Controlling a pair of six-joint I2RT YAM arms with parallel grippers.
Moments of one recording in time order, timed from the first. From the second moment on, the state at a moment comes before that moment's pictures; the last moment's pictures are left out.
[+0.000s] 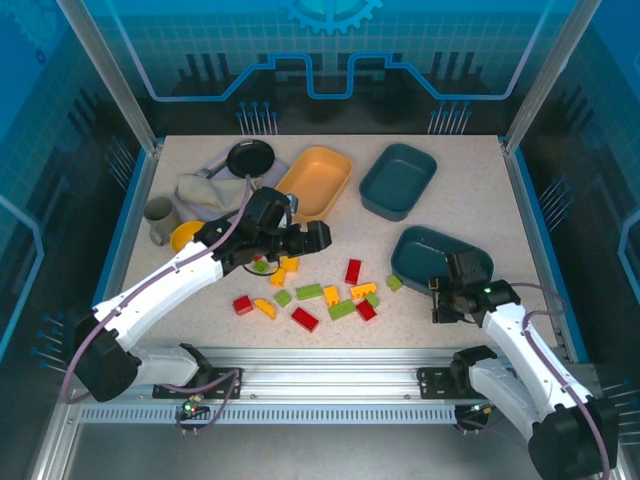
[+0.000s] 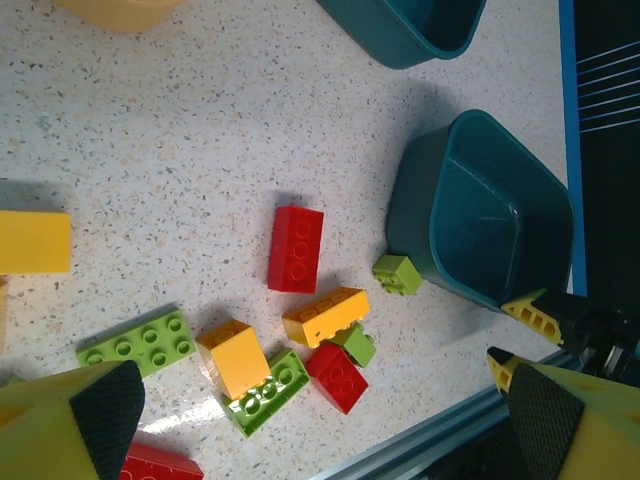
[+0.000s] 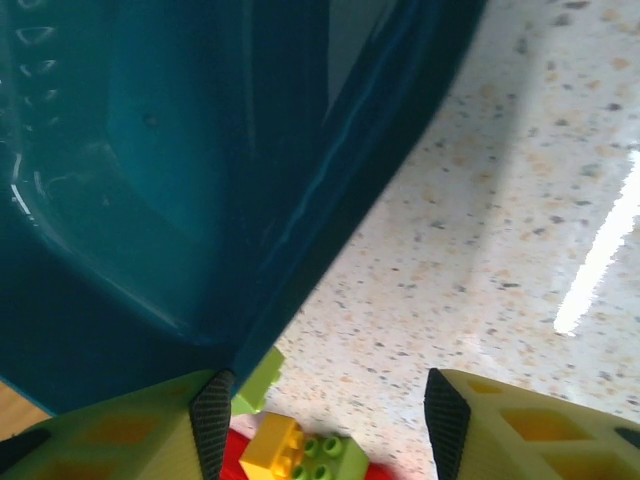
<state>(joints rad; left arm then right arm) -0.63 1.29 1.13 -0.65 0.17 -0.82 0.21 0.83 0.54 -0.85 -0.06 1.77</state>
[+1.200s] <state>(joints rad) -0.64 1.24 1.08 -0.67 0.15 -0.84 -0.05 1.44 1.07 -0.98 0.09 0.97</state>
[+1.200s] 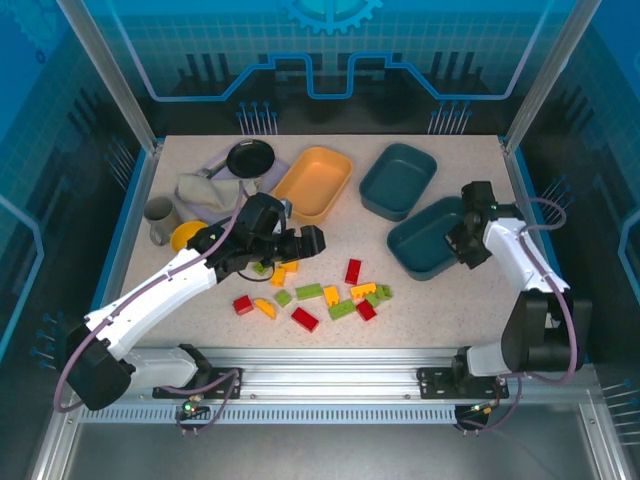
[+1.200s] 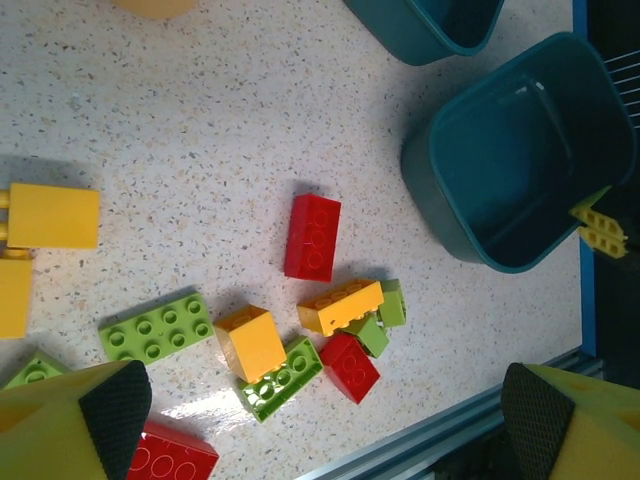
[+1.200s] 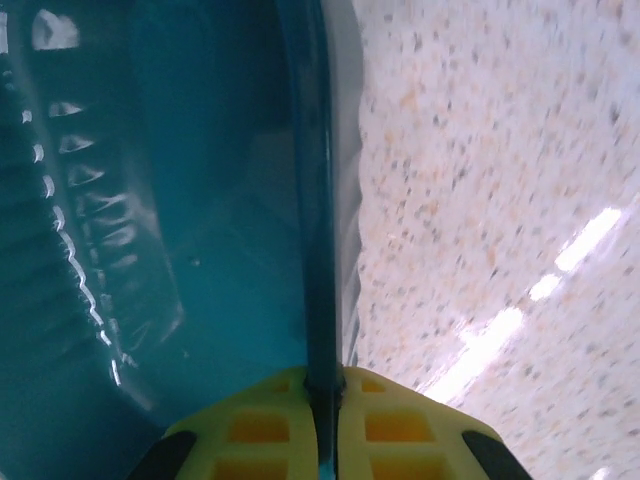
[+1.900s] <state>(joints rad) -0.57 1.46 1.27 -0.71 0.15 -0.82 -0.20 2.01 1.74 -1.13 0.13 0.41</state>
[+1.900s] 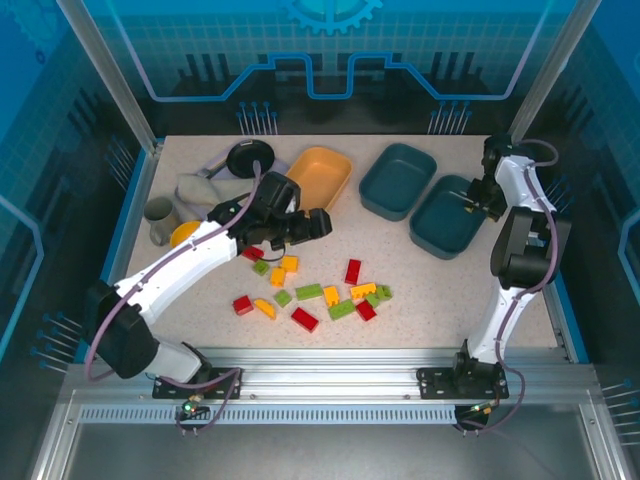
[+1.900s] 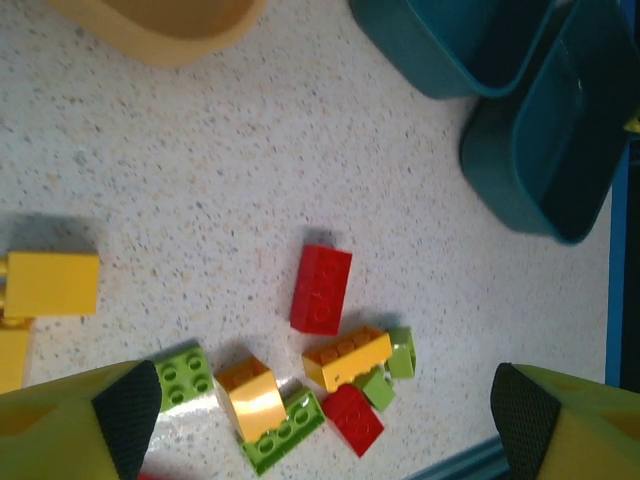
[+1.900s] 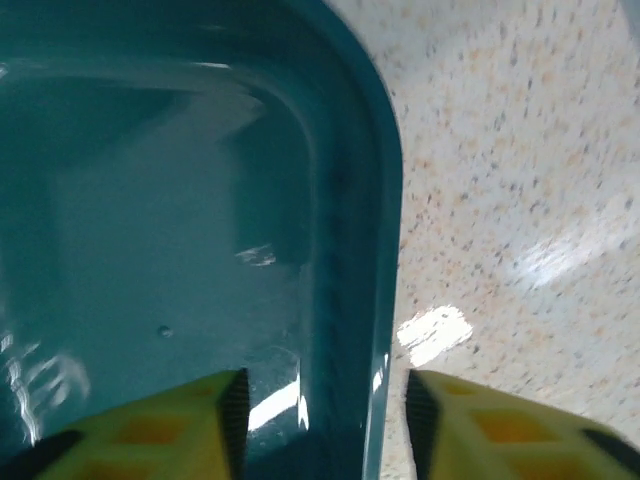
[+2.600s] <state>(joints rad) -0.33 1.85 1.59 -0.74 0.25 -0.81 0.04 2.21 1.99 -1.16 0.01 0.47</state>
